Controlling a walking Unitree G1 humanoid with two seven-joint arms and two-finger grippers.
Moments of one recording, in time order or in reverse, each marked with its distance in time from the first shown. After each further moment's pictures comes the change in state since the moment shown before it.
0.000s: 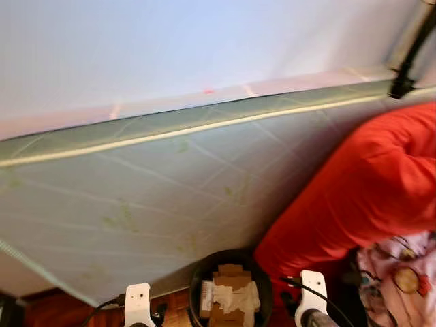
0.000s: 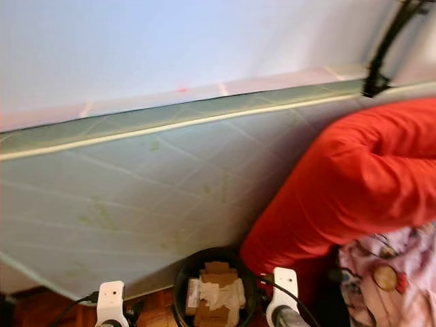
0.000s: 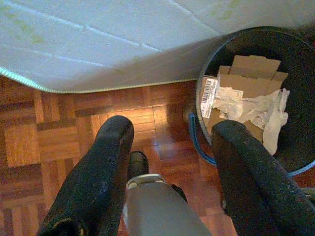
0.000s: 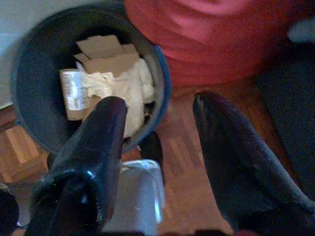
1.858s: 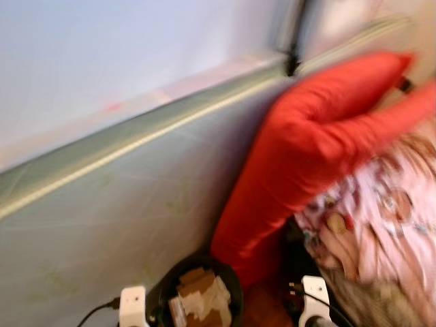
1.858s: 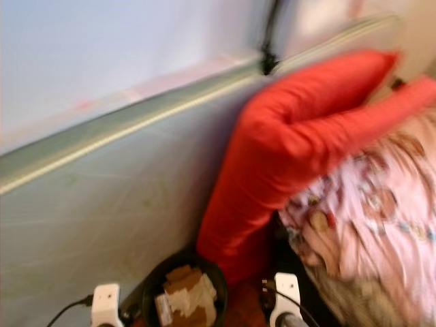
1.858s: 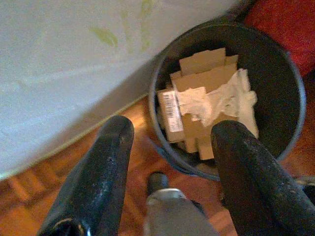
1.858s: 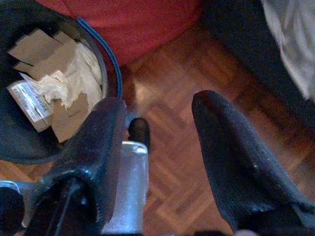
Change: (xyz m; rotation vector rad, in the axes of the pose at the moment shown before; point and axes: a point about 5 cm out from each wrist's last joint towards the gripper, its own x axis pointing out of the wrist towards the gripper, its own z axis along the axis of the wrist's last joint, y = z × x) left arm 0.000 0.006 0.003 0.009 -0.008 0.016; right arm -0.002 -0.005 -0.005 -0.047 0.025 0.025
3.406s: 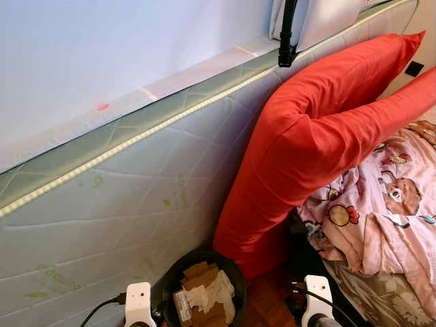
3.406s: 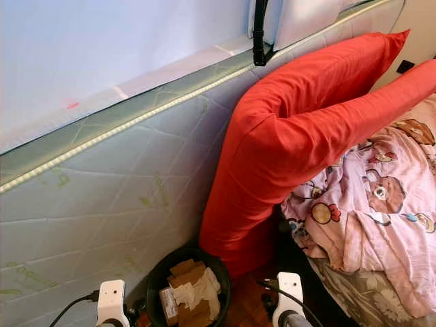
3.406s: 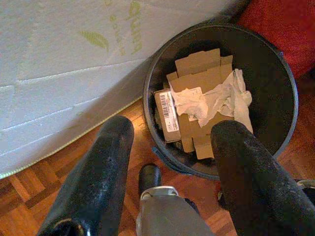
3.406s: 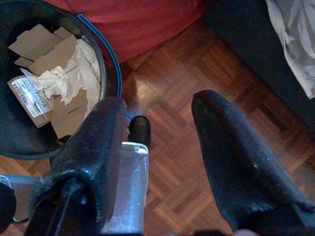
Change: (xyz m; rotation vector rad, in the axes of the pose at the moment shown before) left arm 0.000 -0.009 0.000 -0.010 -0.015 -0.020; right arm -0.001 -0.004 0.002 -0.004 -0.015 -0.005
